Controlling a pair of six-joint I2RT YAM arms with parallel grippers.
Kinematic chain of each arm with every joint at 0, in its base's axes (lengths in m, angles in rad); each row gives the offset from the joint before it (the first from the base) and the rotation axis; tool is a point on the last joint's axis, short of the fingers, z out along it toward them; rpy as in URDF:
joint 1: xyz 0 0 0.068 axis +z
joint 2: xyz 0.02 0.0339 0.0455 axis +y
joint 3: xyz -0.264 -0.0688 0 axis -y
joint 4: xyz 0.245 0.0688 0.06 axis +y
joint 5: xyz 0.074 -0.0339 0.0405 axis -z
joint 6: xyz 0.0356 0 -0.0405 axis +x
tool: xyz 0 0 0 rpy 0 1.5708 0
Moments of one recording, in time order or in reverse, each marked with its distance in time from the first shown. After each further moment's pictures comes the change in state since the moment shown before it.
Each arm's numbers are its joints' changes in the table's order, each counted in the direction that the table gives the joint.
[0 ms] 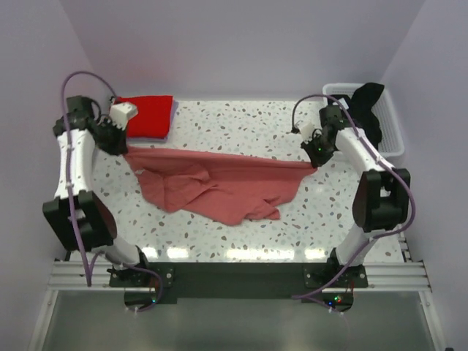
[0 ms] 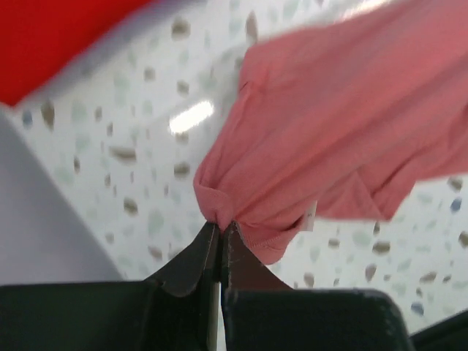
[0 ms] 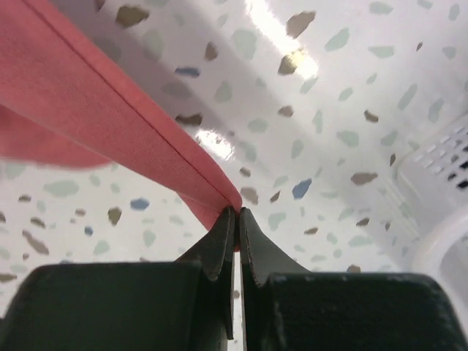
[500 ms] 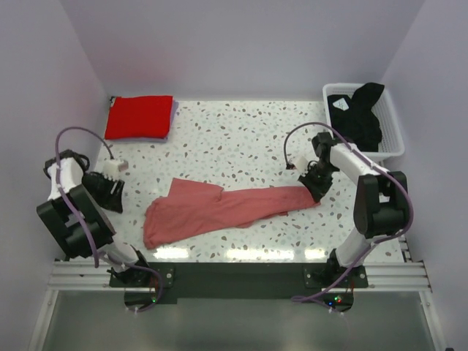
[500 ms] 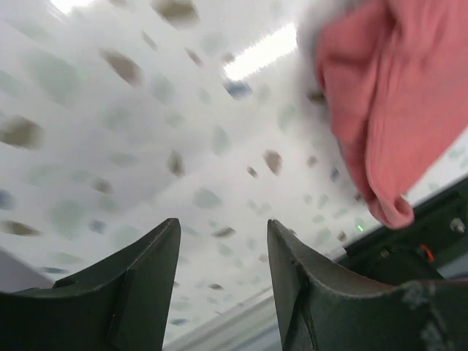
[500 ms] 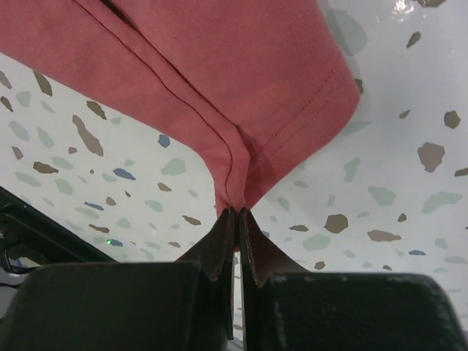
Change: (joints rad) left arm 0.381 -0.143 -0.551 0.201 -0.096 0.364; right arm 0.037 -0.118 -0.287 0.172 -0.010 -0.167
